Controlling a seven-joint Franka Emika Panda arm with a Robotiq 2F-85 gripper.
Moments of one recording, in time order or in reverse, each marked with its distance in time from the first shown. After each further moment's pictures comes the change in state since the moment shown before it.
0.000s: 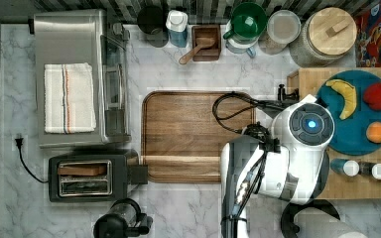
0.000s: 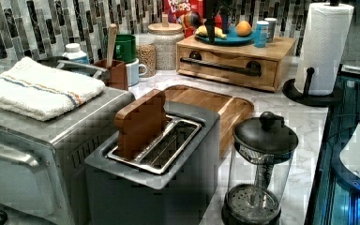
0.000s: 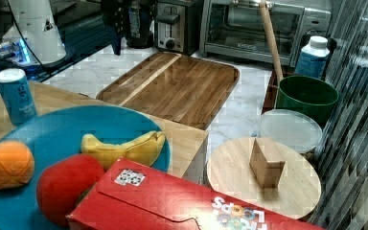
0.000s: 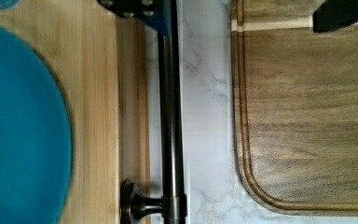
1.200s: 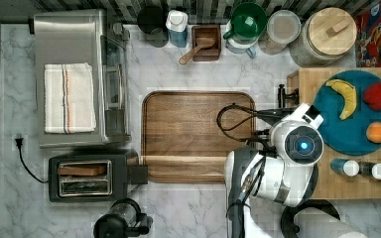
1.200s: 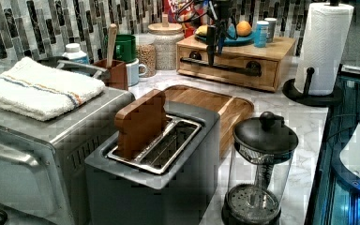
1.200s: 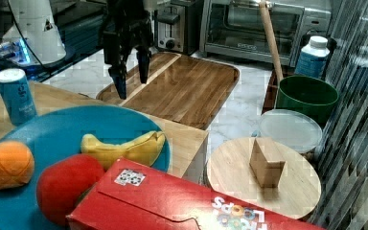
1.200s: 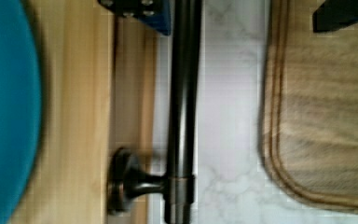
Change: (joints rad) arm -0.061 0.105 -0.006 -0.152 0.003 0.417 -0.142
